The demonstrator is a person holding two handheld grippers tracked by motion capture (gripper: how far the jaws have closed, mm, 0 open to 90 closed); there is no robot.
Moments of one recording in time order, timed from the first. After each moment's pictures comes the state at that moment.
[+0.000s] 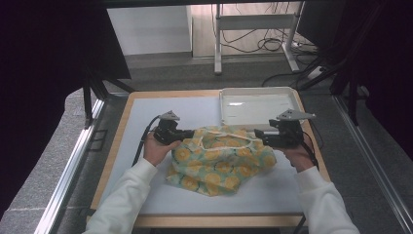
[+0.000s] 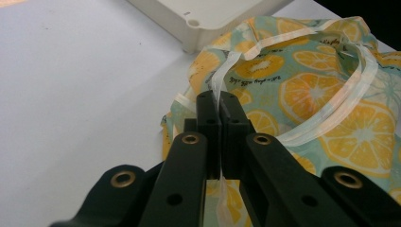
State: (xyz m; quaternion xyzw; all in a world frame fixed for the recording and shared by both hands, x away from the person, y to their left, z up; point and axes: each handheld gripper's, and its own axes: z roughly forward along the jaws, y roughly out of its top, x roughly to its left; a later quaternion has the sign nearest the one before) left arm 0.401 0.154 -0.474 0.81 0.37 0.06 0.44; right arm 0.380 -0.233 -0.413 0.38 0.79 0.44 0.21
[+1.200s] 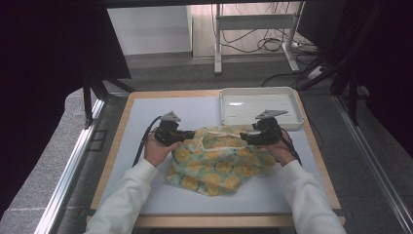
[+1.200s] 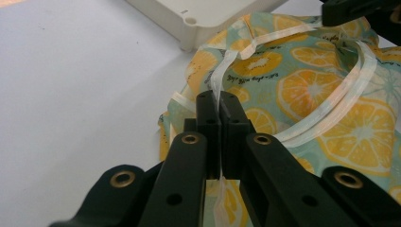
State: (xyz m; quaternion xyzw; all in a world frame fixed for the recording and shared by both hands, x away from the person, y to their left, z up) left arm 0.399 0.151 -0.474 0.81 0.37 0.07 0.44; right arm 0.424 -0.199 -0.464 0.36 0.83 0.39 0.16
